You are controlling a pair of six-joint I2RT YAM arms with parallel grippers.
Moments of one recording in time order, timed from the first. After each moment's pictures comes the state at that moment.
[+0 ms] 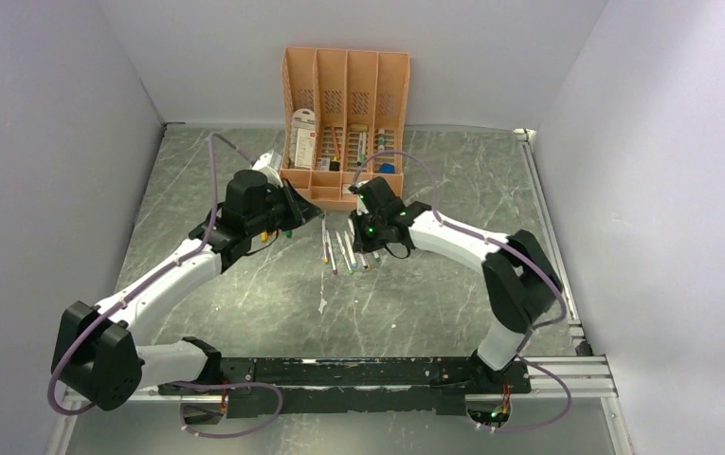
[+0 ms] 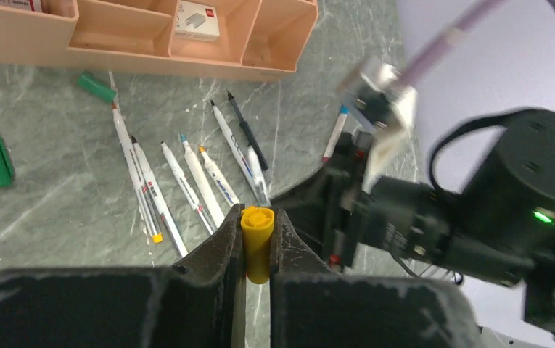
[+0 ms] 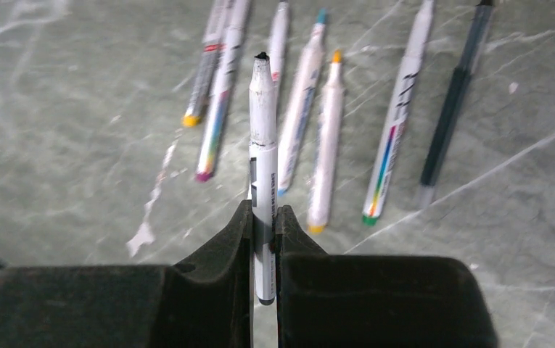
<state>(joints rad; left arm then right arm) -0.50 1.23 0.87 -0.05 0.15 -0.72 0.70 1.66 1.12 -0.37 -0.10 0.31</state>
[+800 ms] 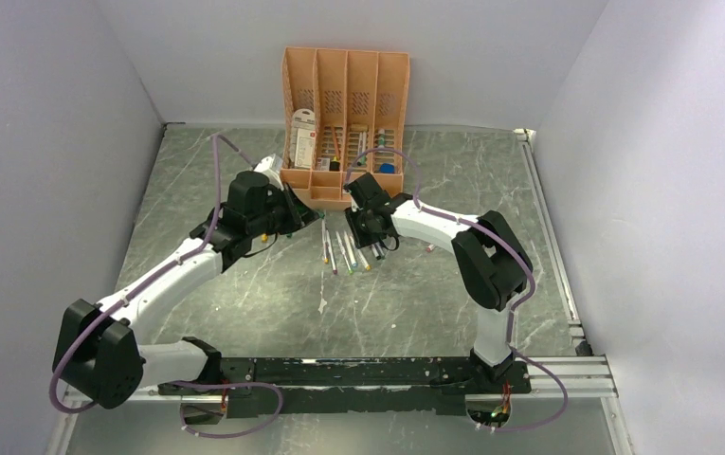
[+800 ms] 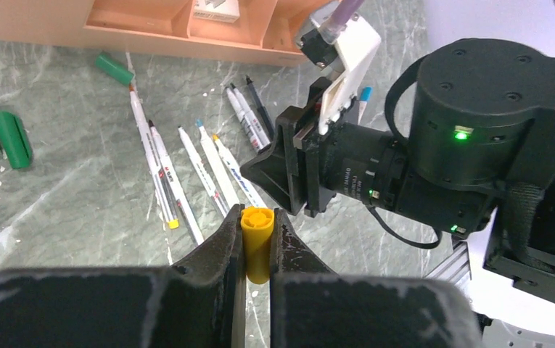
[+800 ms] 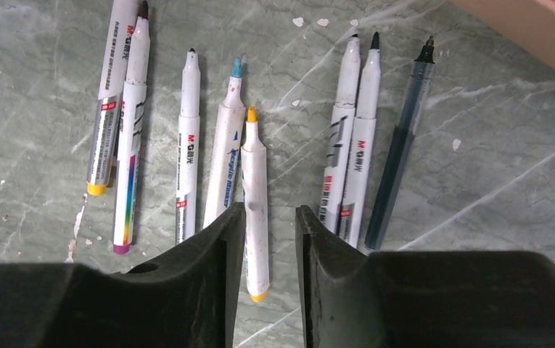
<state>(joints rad) -0.49 1.22 0.86 -0.11 0.15 -0.70 0.68 1.91 1.28 -0.41 0.03 0.22</state>
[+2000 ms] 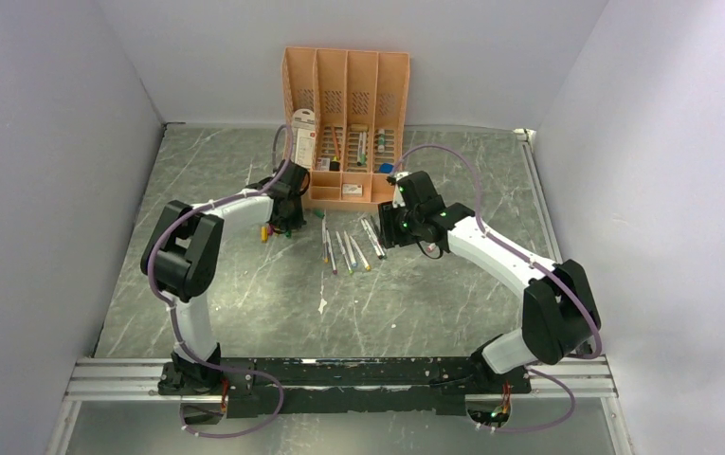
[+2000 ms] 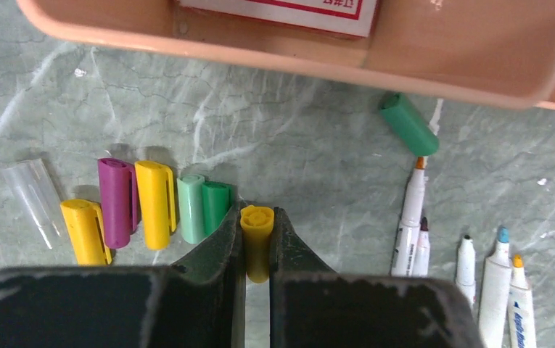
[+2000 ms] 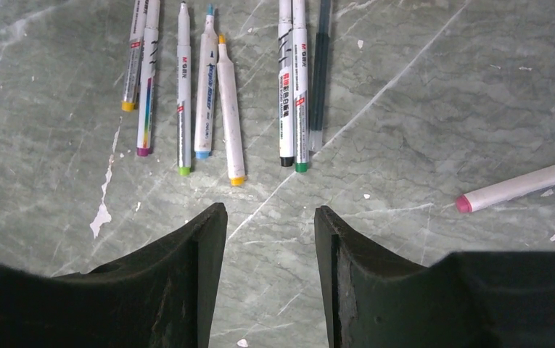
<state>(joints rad) -0.44 1.88 1.20 -0.35 -0.19 -0.51 0.55 1.47 1.03 -0.44 -0.06 0.25</state>
